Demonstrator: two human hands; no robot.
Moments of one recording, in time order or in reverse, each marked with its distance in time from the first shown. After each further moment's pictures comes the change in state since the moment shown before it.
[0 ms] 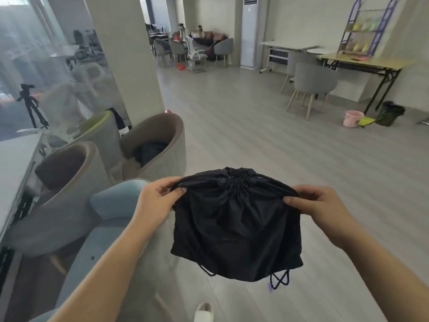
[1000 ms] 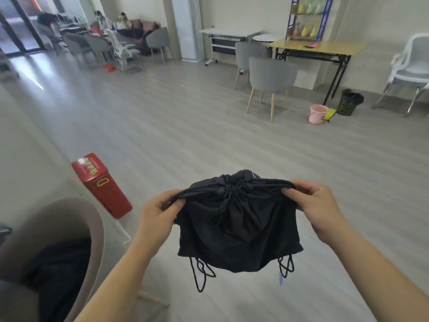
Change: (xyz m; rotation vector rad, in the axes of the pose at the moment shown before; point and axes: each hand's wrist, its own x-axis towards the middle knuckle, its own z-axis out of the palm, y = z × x) left_hand 0.687 -0.050 0.232 -0.092 -0.238 -0.049; right_hand 0.659 0.025 -0.110 0.120 0.459 0.106
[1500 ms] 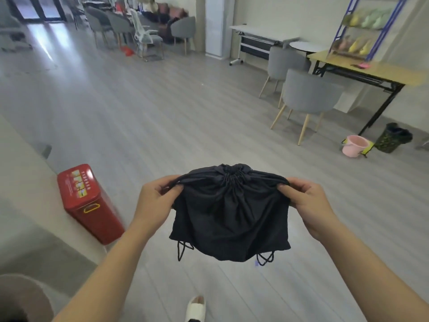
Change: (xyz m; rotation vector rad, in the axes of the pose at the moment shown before) left_hand 0.420 -0.049 -0.068 -0.064 0.081 -0.044; right_hand 0.389 -0.025 0.215 -0.078 -0.161 0.013
